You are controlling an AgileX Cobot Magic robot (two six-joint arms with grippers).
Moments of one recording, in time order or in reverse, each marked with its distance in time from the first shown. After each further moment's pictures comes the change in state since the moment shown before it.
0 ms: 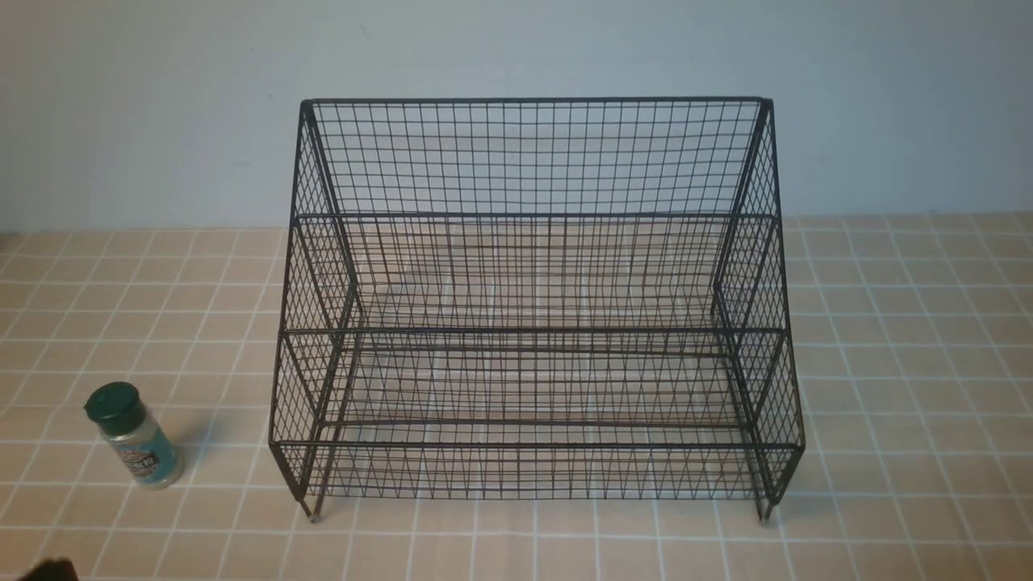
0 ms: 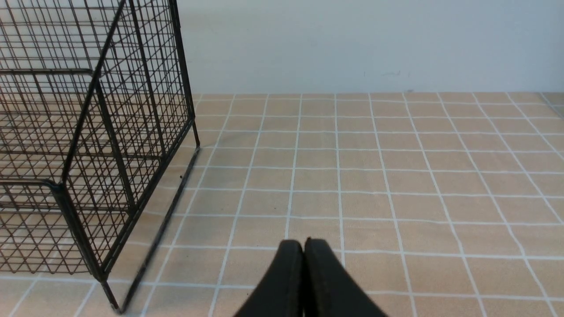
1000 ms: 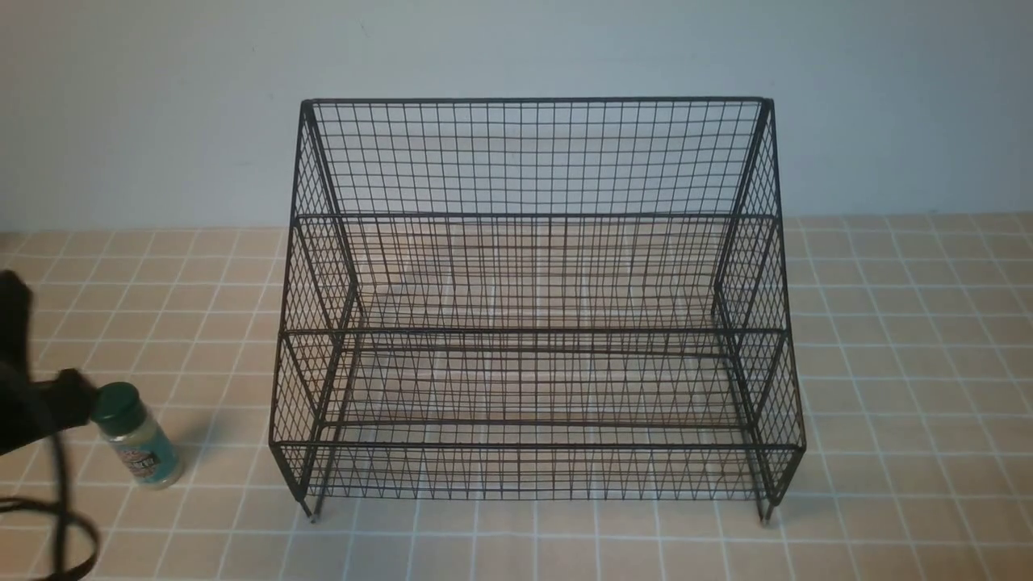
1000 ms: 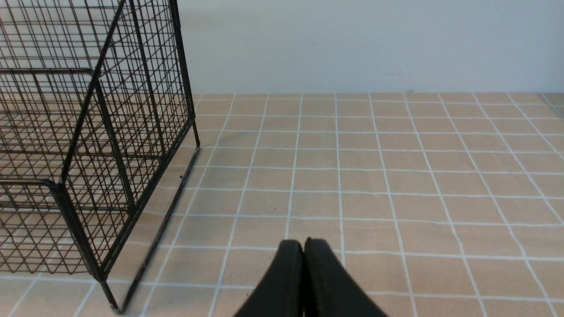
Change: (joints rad) right arm 0.000 0.000 0.000 -0.002 0.000 0.000; left arm 0.000 0.879 -0.214 -0.085 -0.910 0.015
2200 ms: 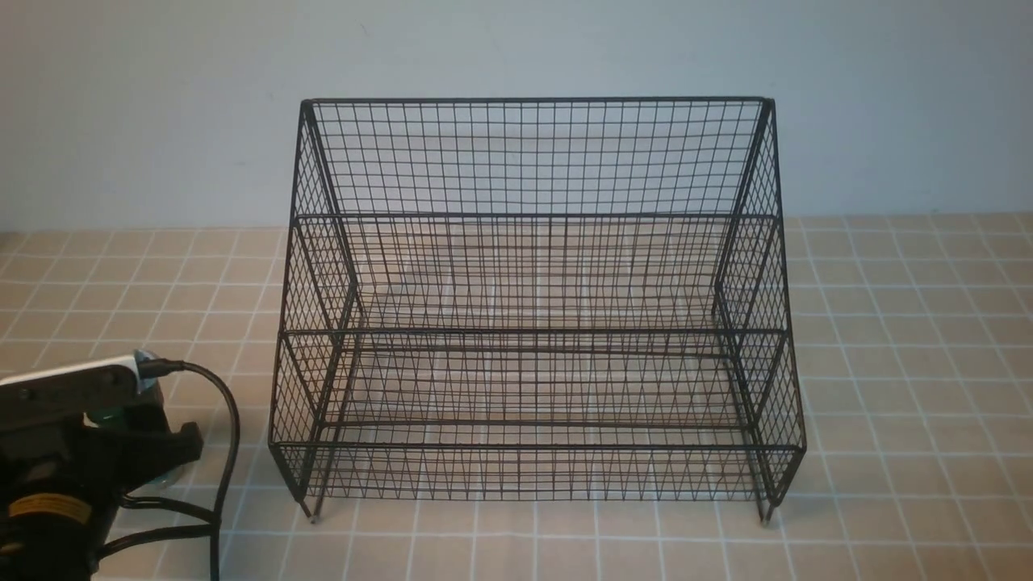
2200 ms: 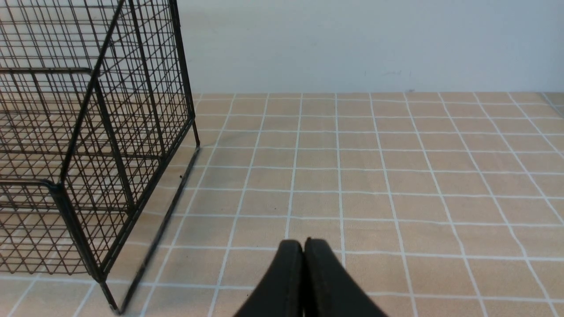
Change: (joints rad) right arm 0.000 0.000 0.000 0.000 0.000 0.000; left arm 0.000 0.861 -0.028 -0.128 -0.481 -0.005
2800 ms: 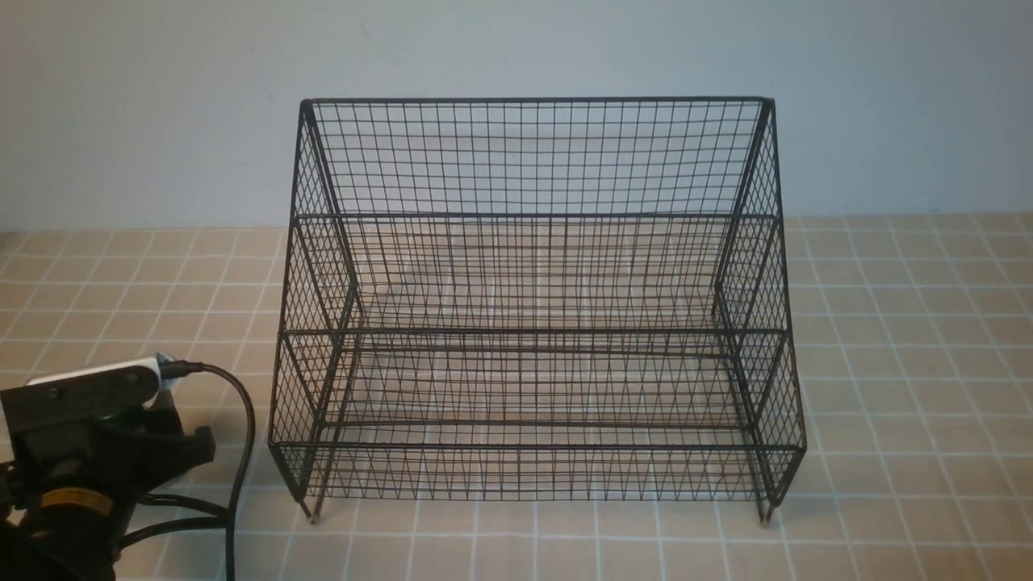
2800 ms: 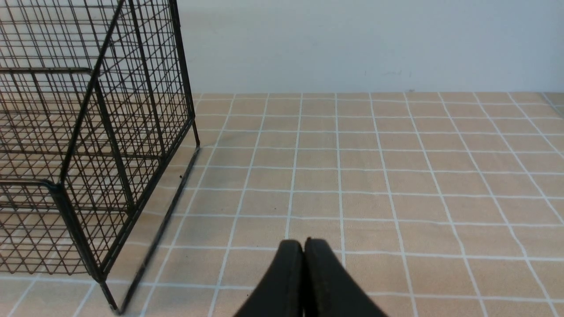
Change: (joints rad) right arm 0.000 0.000 0.000 0.000 0.000 0.000; left arm 0.000 0.110 -0.056 -0.022 -0.004 0.000
